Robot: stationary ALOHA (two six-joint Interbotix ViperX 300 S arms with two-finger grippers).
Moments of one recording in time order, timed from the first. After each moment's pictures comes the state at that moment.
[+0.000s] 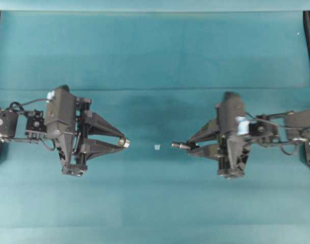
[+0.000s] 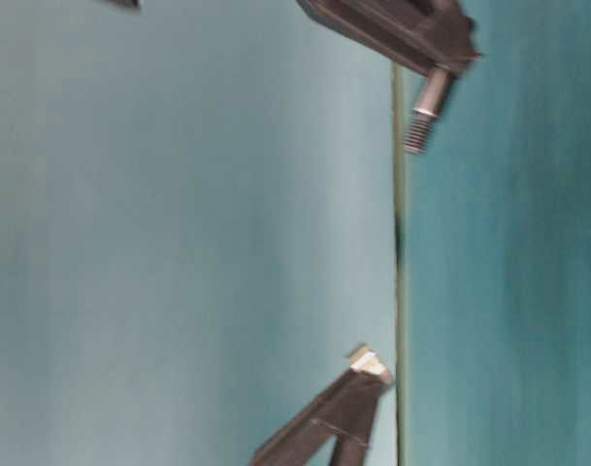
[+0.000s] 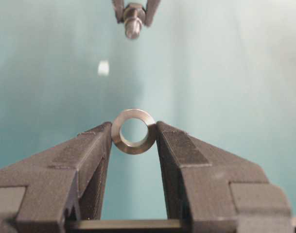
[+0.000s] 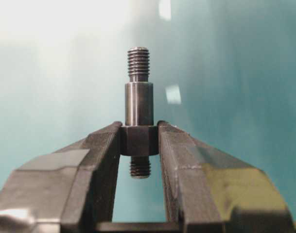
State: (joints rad) left arm -0.05 -0.23 1.00 0.02 -0.48 -0.18; right arm 0.06 -0.21 1.00 0.03 -0.25 0.16
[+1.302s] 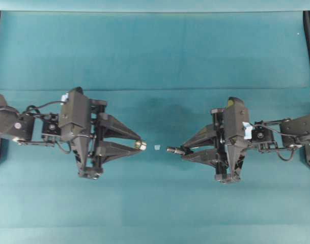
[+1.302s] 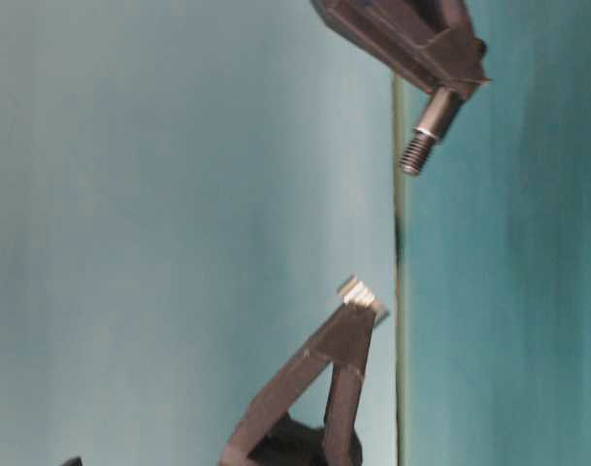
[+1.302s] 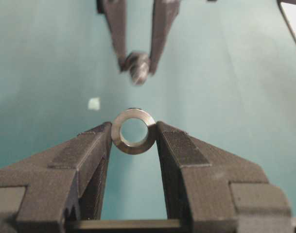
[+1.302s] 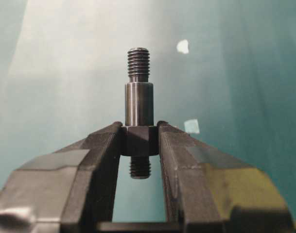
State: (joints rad) left arm -0.06 -0.10 0.91 0.02 -0.56 -0.19; right arm 0.08 -0.08 1.02 0.02 -0.49 0.17
